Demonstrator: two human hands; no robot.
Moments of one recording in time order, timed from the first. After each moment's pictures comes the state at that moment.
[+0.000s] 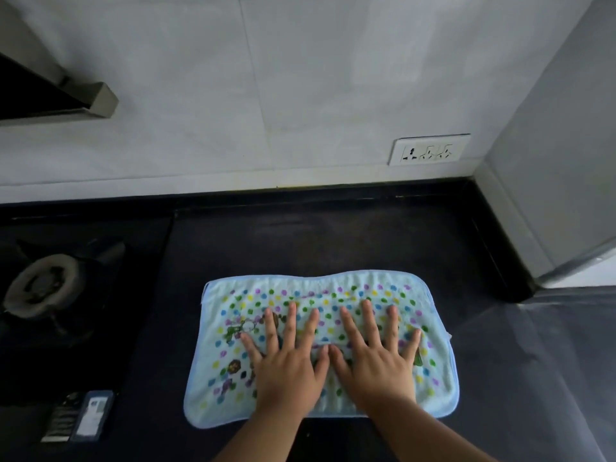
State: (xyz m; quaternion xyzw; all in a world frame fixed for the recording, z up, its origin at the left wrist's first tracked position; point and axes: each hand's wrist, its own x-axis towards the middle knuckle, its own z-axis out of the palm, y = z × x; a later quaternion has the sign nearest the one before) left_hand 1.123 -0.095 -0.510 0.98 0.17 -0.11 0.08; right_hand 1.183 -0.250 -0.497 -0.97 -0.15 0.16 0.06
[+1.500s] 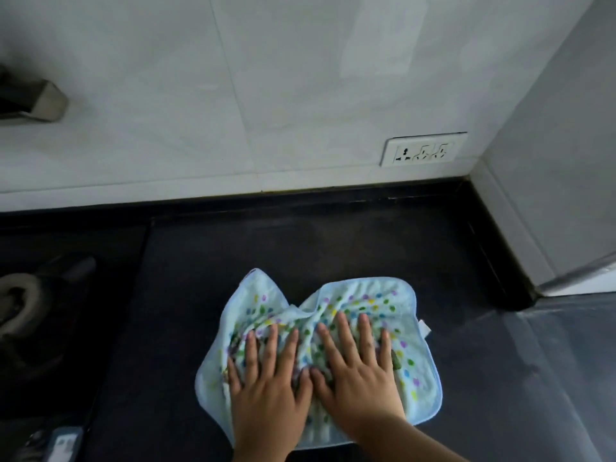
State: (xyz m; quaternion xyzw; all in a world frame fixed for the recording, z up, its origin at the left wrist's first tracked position) left_hand 1.111 -0.086 -0.523 0.98 0.16 0.00 0.07; right_hand 1.186 -0.239 -0.519 -0.96 -0.25 0.14 0.07
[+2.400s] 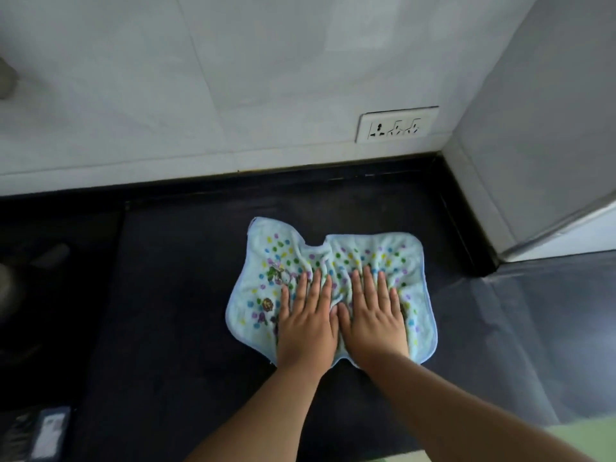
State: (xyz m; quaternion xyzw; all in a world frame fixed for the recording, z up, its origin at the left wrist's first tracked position) left_hand 1.193 -0.148 -0.531 0.99 0.08 -0.06 0.10; right_hand 1.232 -0.279 -0.514 -0.98 -0.11 0.14 0.10
